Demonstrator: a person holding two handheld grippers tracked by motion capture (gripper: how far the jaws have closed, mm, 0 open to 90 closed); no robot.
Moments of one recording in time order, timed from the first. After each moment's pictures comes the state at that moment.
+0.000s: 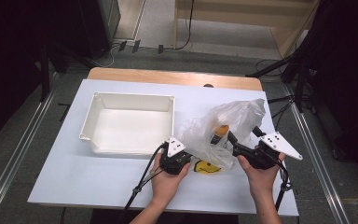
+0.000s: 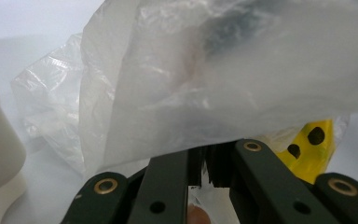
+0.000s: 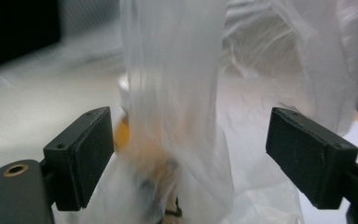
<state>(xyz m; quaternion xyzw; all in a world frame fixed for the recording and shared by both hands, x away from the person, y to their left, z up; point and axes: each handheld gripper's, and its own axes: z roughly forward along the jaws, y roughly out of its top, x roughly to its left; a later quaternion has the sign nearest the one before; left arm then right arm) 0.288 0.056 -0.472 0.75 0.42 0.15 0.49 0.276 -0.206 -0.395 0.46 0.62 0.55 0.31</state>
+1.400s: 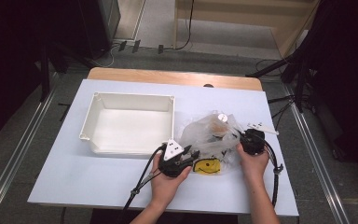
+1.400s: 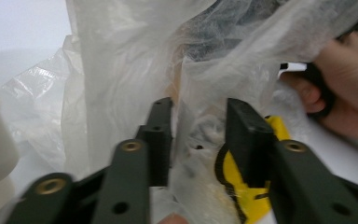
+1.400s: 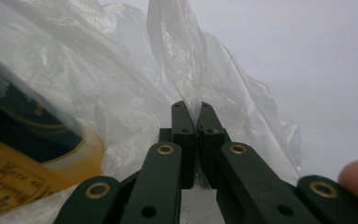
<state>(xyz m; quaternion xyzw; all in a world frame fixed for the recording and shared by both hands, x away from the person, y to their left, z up) 0.281 0.064 -0.468 0.74 0.40 0.13 0.52 0.361 -0.222 -0.484 0.58 0.67 0.43 0.19</state>
